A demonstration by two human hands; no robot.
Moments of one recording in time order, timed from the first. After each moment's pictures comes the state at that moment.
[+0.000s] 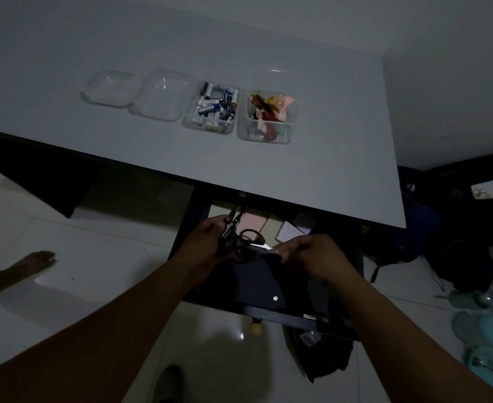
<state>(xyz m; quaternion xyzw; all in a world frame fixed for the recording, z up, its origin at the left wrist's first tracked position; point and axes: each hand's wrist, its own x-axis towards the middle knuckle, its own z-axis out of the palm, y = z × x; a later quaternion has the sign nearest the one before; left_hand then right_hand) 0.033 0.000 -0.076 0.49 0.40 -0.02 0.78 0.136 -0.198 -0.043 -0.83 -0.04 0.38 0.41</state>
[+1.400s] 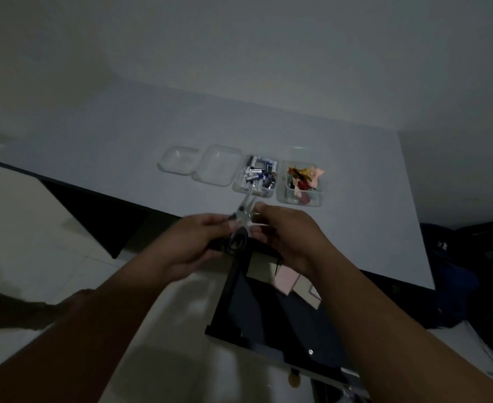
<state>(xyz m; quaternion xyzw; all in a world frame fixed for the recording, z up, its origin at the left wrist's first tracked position) -0.006 0.096 0.086 0.56 0.31 0.02 0.77 0.118 -0.043 0.090 -0.60 -0.04 0.41 0.69</state>
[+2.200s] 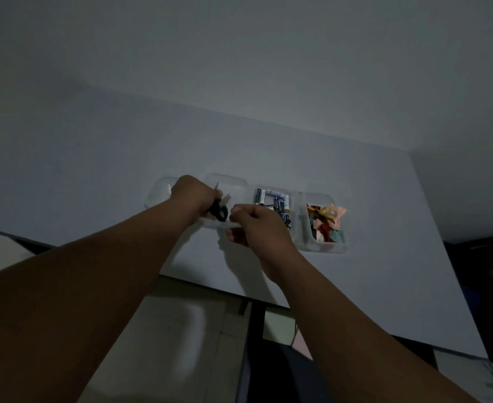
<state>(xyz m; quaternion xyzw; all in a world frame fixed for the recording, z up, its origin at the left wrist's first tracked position) 0.177 0.293 0.057 0.71 0.46 0.05 0.53 0.176 0.115 0.081 -0.69 -0.06 0.33 0.64</state>
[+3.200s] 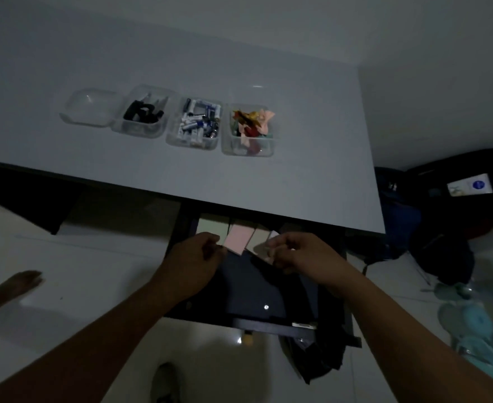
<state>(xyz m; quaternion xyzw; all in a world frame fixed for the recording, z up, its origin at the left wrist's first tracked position) 0.011 0.006 -0.038 0.84 0.27 -0.06 0.46 0.148 -0.199 -0.011 -0.79 -0.08 0.42 0.43</state>
